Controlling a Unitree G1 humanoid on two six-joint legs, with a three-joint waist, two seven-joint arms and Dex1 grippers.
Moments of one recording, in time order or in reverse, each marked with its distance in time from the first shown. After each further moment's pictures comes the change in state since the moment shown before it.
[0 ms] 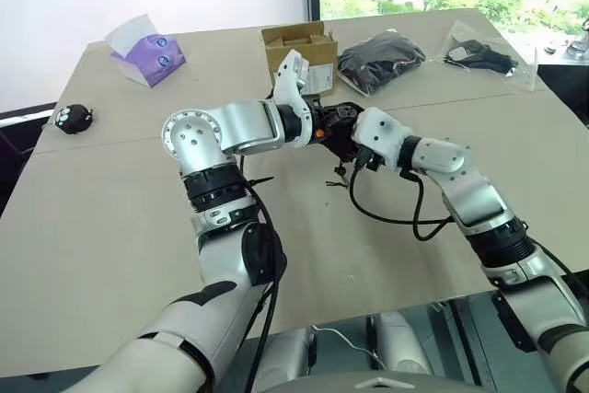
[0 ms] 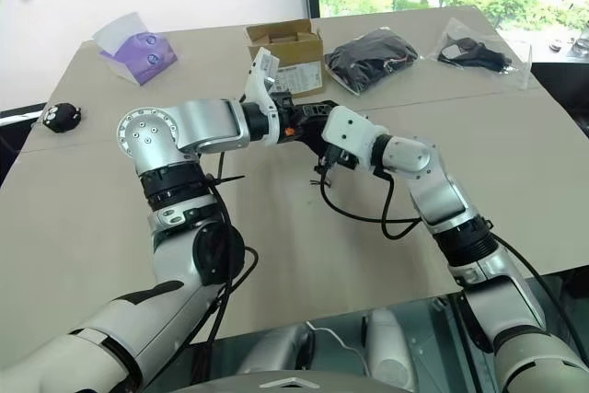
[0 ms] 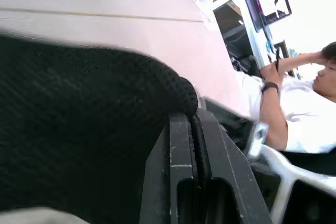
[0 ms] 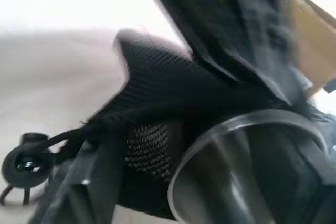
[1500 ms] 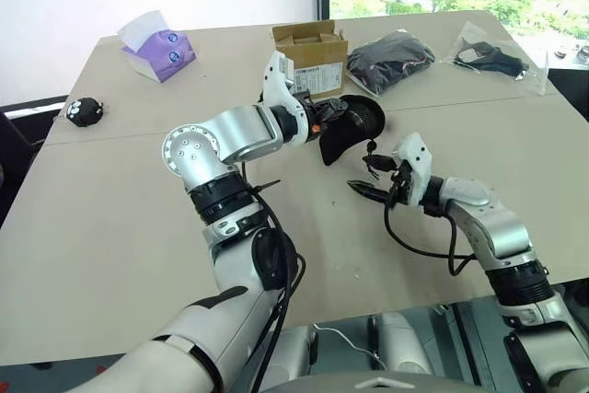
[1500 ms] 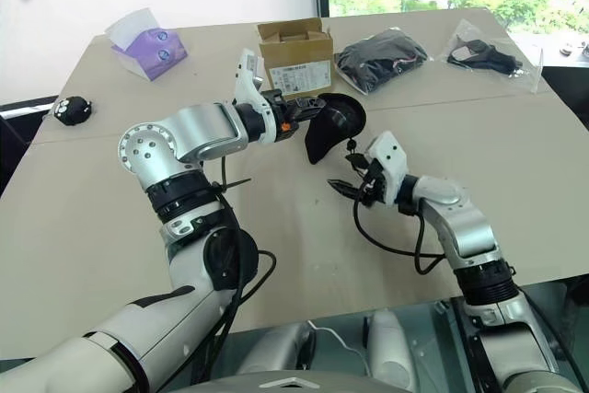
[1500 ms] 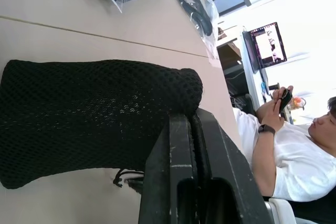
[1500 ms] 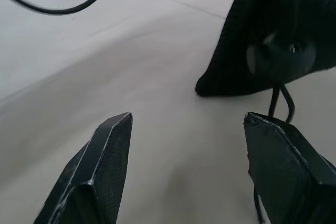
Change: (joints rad) left arm 0.021 -0.114 0.132 -0.100 -0.003 -0.026 0.110; right arm 0.270 -0.050 -0.110 -0.060 0.328 0.143 0.109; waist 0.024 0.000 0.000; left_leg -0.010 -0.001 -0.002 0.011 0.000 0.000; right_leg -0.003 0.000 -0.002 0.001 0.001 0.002
